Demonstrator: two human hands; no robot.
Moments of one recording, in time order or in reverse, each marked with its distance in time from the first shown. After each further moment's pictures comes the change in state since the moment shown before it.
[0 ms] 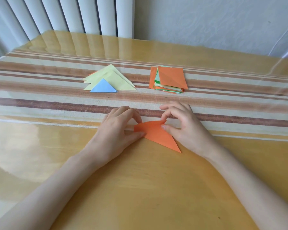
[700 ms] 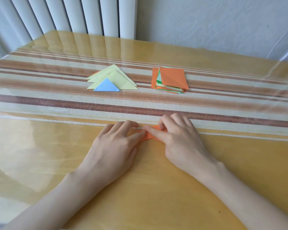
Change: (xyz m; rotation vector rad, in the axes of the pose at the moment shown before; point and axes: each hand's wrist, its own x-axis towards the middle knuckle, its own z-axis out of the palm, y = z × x) left_hand -0.039 0.014 0.000 0.464 0.001 0.134; right_hand -0.024 -0.031 0.021 -0.675 0.087 -0.264
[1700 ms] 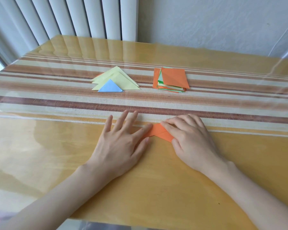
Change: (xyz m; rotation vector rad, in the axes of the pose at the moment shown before) left_hand 0.001 0.002 0.008 0.160 -0.098 -0.080; right_hand -0.016 0.012 -0.003 0.031 -0.062 0.081
